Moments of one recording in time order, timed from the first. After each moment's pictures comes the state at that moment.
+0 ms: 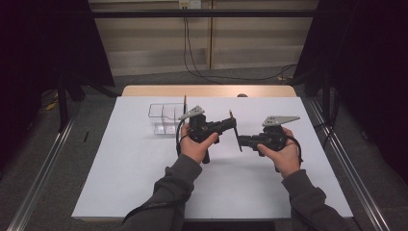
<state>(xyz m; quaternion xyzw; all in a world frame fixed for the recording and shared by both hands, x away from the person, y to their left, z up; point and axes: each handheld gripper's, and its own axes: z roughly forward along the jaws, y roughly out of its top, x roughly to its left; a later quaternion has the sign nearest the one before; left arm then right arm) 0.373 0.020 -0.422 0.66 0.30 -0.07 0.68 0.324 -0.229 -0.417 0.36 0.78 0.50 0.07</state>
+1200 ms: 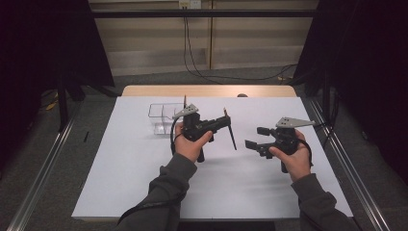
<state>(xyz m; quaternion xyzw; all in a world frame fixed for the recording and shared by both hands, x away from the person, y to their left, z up) 0.375 0.035 -0.416 0.66 0.31 -0.06 0.68 0.316 -0.256 -0.422 0.38 0.75 0.53 0.12</state>
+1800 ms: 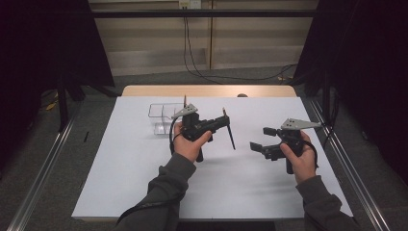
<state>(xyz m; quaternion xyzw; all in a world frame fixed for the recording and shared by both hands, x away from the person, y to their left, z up) 0.375 0.037 -0.415 0.67 0.31 -0.05 0.68 0.308 -0.268 -0.421 0.39 0.75 0.52 0.14</state>
